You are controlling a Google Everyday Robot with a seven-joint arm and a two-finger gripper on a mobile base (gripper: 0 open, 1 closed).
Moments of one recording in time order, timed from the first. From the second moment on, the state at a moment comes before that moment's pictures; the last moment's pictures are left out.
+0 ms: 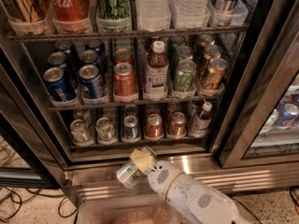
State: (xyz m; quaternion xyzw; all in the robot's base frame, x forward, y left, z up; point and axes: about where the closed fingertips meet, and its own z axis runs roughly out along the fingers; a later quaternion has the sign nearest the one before) arm 0.442 0.031 0.720 -0.76 0.15 -0.37 0.52
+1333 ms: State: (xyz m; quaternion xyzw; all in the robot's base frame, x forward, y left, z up) arm 0.404 0.039 0.700 -0.82 0.05 -0.19 0.53
